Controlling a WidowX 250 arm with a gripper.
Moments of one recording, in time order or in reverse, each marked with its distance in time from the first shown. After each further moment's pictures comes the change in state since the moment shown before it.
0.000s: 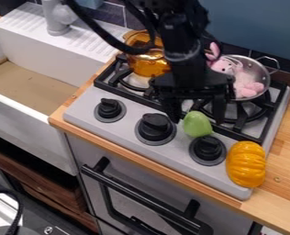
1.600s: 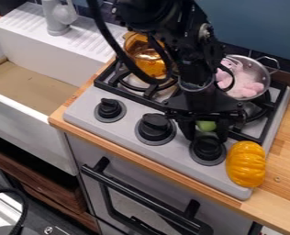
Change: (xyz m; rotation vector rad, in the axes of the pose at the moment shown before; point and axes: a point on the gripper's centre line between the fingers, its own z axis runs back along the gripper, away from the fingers) arm -0.005 -0.004 -0.034 0.033 -0.037 0.010
